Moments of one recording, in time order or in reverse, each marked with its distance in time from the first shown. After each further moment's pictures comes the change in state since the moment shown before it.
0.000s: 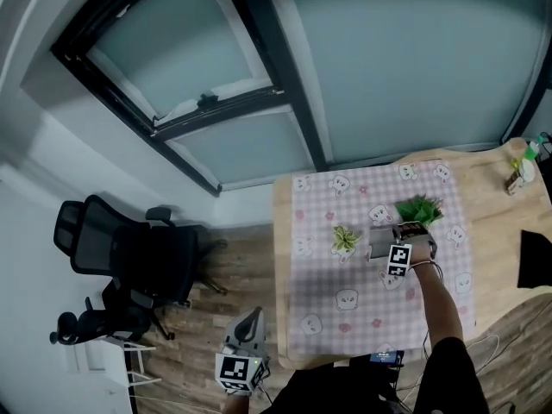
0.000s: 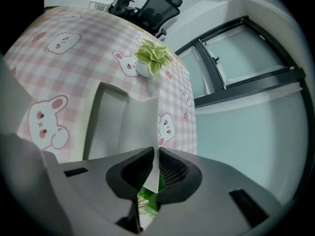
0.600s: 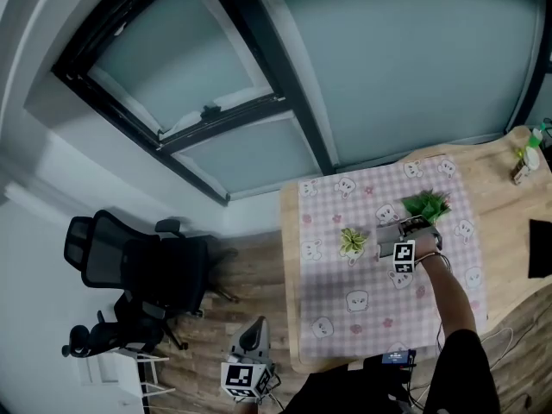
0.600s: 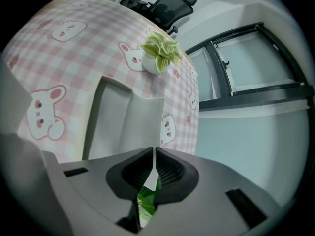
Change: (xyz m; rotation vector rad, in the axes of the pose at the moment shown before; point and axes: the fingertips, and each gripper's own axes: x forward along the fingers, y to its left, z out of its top) left arm -0.015 0.012 -0.015 -0.046 0.015 0.040; right arm 0.005 -0.004 0.001 -0.139 0.027 -0.005
